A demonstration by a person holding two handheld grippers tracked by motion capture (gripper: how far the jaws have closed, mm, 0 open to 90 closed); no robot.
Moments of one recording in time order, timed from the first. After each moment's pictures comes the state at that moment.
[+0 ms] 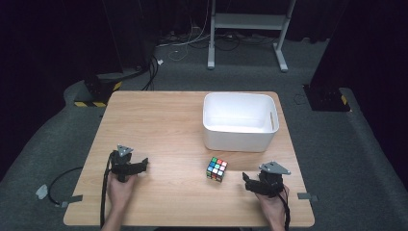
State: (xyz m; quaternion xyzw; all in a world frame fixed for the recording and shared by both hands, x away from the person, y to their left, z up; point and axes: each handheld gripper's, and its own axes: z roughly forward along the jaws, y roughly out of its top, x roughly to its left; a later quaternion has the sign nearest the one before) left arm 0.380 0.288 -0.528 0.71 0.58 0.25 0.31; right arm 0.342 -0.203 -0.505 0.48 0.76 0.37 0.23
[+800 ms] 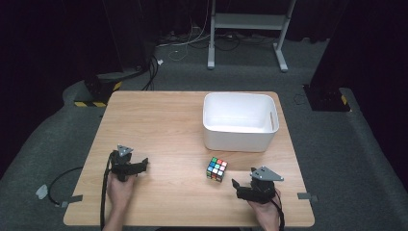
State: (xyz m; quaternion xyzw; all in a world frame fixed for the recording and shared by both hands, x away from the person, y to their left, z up) left arm 0.381 0.288 -0.528 0.71 0.58 0.25 0.31; right arm 0.321 -0.177 -0.497 0.43 0.78 0.41 0.20
